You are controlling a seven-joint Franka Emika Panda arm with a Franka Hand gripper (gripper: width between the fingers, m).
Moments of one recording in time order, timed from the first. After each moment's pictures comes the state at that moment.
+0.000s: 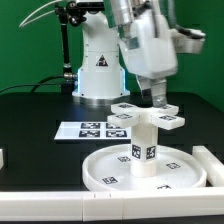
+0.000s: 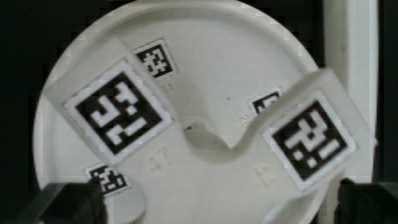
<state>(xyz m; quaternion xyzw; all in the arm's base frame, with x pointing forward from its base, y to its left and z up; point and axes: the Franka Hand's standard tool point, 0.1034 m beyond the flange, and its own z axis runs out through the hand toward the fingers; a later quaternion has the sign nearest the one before) 0.554 0.045 0.121 -0.76 0.64 0.02 0.11</state>
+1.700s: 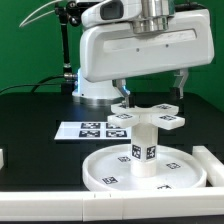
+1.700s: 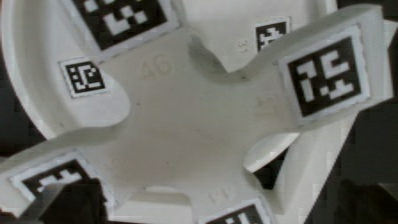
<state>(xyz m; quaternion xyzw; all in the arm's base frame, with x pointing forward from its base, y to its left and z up) 0.562 0.039 0.123 -0.99 -0.13 -0.06 0.05</state>
